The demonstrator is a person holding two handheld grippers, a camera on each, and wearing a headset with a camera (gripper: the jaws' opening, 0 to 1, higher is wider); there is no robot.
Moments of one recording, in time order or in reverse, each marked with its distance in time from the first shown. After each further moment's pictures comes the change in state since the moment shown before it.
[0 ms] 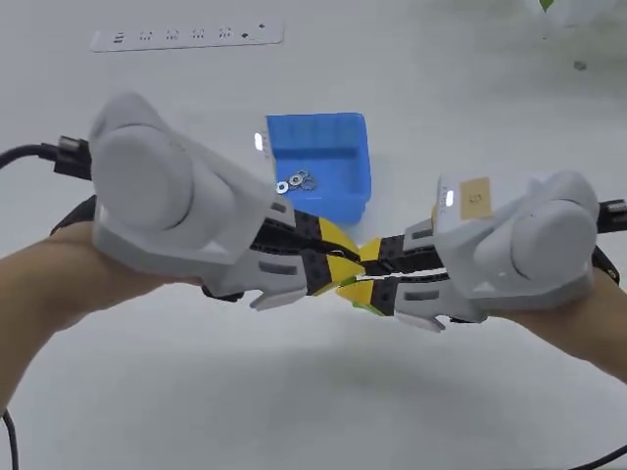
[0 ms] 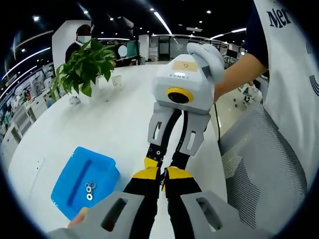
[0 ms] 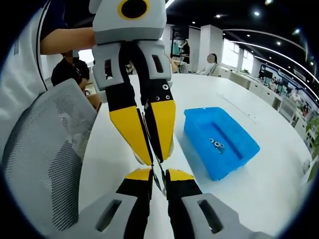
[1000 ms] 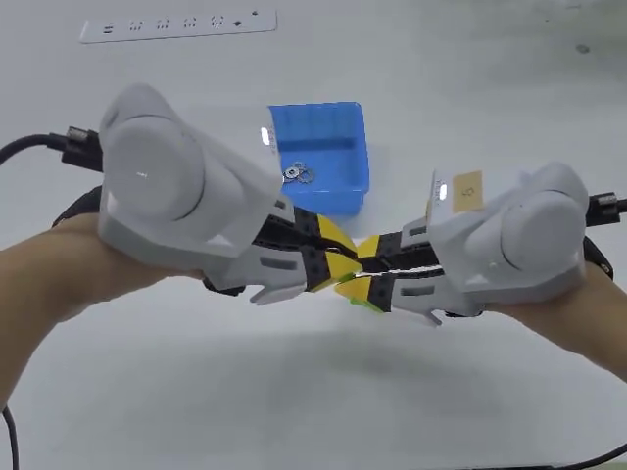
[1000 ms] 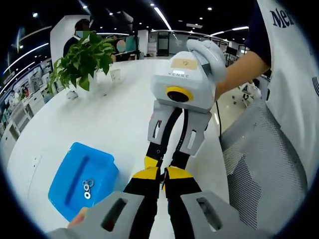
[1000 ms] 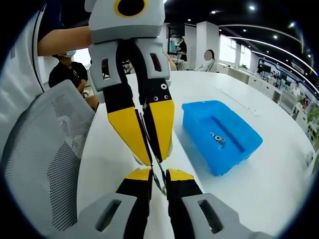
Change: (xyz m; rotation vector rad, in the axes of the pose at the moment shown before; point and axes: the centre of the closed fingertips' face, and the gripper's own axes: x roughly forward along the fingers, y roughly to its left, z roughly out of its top) left arm 0.005 0.002 -0.007 -0.011 0.040 -0.020; right arm 0.005 -0.002 -0.007 0.046 0.004 0.001
